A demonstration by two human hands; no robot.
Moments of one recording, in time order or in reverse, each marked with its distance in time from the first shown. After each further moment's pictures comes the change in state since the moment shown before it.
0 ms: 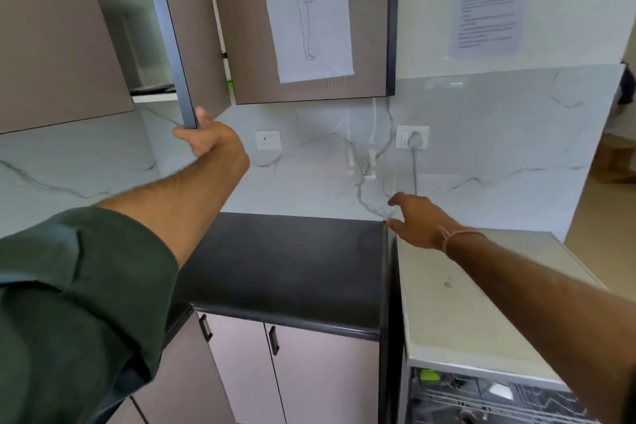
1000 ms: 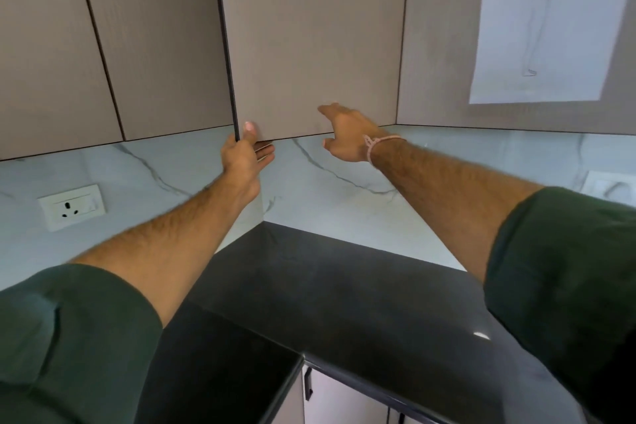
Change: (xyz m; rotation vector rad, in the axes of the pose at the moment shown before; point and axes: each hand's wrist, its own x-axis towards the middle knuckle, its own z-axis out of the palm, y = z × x) left_hand 0.343 -0.024 -0.095 -0.310 -0.454 -0.035; right_hand 0.296 -0.452 0.053 -0.074 0.159 -0.548
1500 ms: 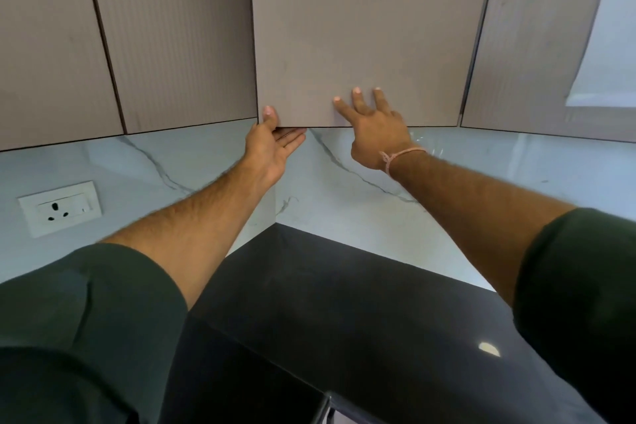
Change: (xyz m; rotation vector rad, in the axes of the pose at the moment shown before) left_hand 0.137 -0.027 -0.019 -0.245 -0.197 -0.120; right_hand 0.104 -0.002 0.081 -0.367 0.099 0.038
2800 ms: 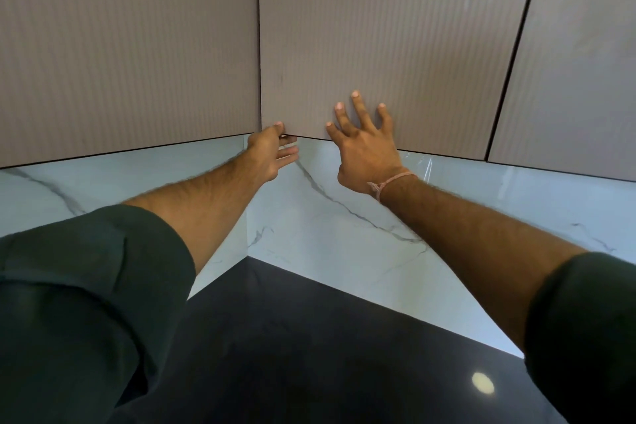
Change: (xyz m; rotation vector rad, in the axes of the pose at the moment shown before) left_hand 0.192 -0.068 0.042 0.288 0.109 -0.134; right_hand 0.117 0.061 0.108 -0.304 0.079 -0.079
